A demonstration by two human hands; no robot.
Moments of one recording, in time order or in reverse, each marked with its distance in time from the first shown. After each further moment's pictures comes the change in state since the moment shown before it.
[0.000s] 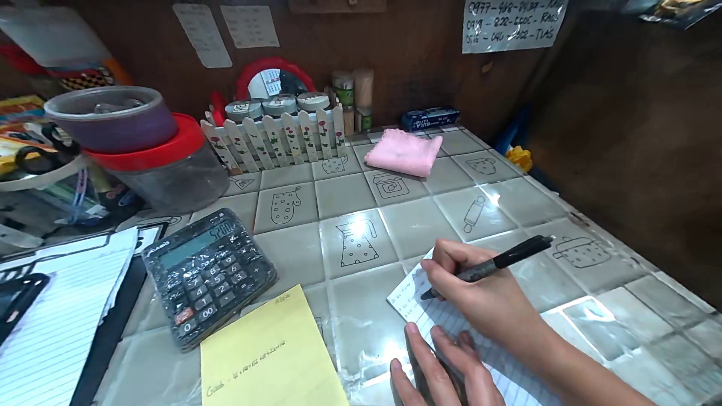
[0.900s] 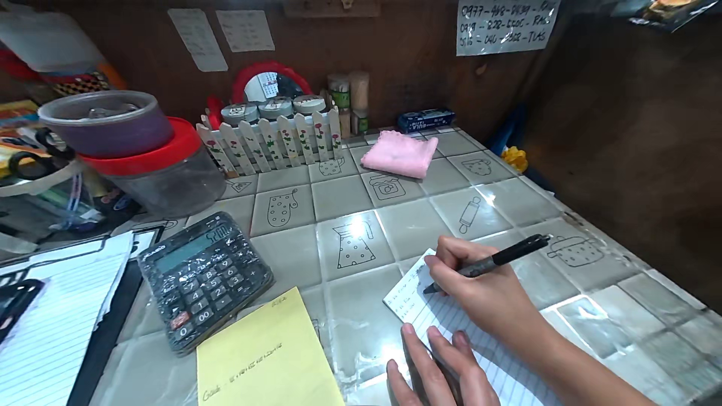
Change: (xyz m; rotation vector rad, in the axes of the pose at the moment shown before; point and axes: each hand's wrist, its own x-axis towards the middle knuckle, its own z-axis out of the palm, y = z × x) left_hand -0.001 0.000 -0.001 0.025 -0.001 -0.002; right_hand 0.001 0.003 -0.005 -0.031 0.053 -0.021
